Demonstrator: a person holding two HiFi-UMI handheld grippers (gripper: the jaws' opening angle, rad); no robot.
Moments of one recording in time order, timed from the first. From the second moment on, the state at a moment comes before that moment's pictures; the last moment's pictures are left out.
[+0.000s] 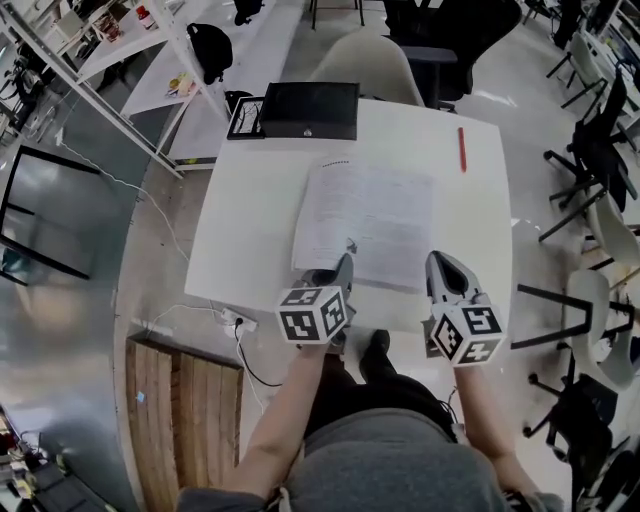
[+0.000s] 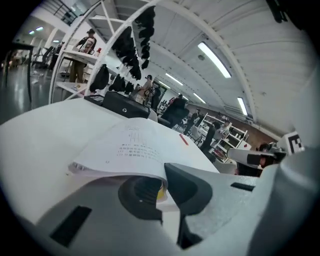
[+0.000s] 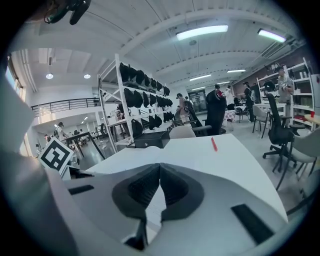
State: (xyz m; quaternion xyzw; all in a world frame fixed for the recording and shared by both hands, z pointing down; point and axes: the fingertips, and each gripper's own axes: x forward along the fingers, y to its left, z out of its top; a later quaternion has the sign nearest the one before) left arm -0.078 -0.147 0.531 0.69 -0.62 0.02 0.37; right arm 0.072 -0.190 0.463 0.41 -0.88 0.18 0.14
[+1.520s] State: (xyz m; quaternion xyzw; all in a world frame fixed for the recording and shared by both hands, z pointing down) left arm -0.007 -0.162 0.575 0.77 -0.46 0.31 0.31; right arm 0.126 -0.180 0.458 0.51 -0.83 0.20 0.11
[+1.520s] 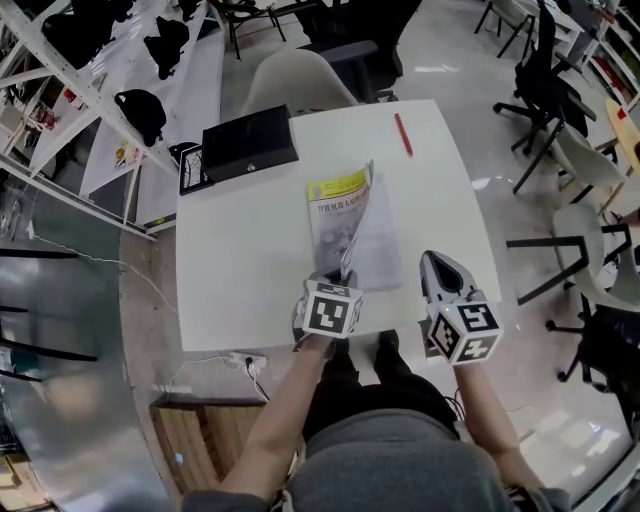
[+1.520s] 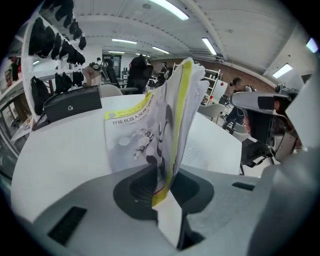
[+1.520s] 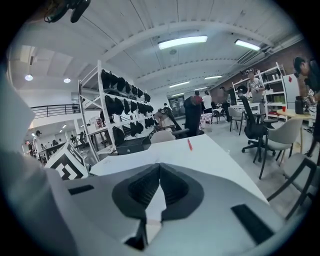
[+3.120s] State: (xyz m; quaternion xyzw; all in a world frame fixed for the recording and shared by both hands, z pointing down) left arm 0.017 -0.144 0.564 0.83 -0.33 0.35 0.28; right arm 0.126 -0.180 0.455 0.53 -0.82 0.20 0.09
